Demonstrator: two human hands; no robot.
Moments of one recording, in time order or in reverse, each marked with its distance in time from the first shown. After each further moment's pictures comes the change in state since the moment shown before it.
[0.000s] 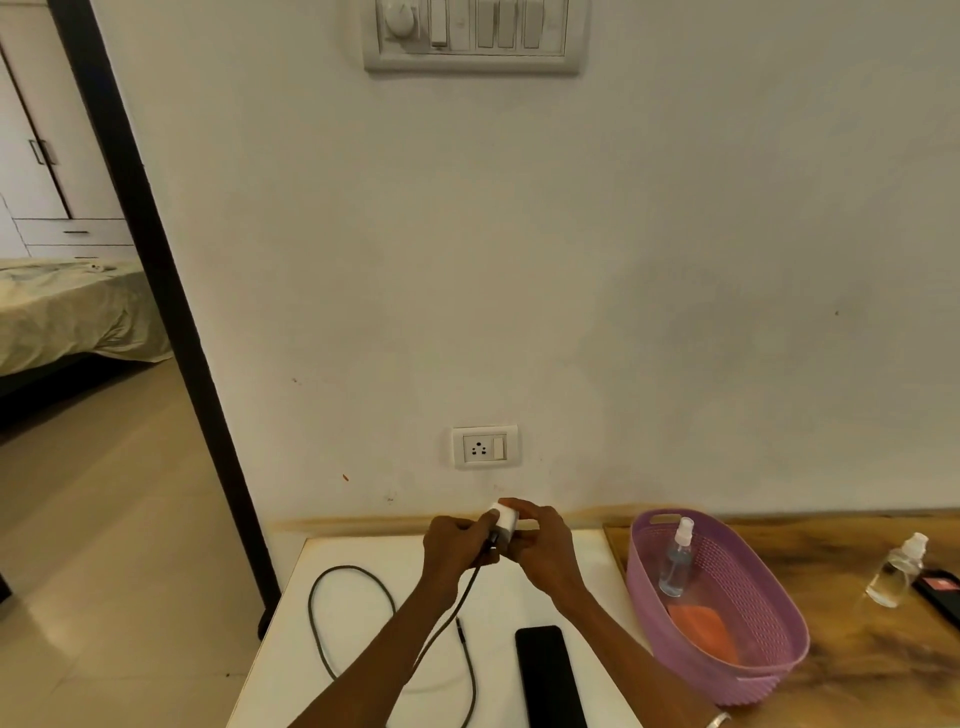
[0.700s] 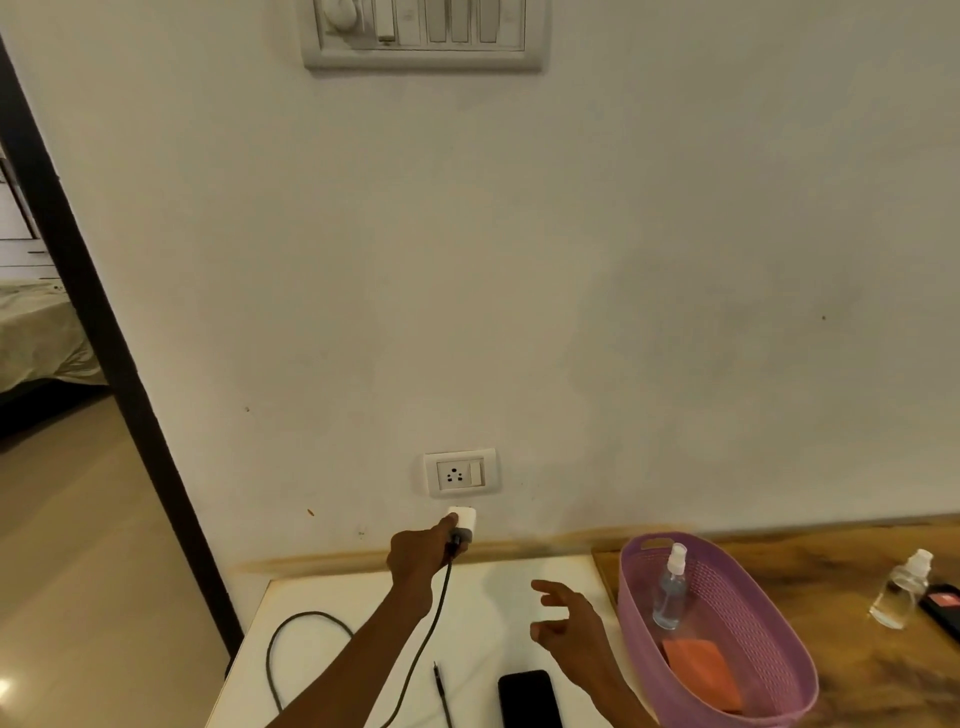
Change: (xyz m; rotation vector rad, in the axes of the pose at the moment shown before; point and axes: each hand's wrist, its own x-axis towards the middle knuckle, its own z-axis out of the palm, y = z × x) left_hand 0.062 0.007 0.014 -0.193 0.154 -0.145; right_hand -0.012 0.088 -0.036 -0.019 -0.058 0.260
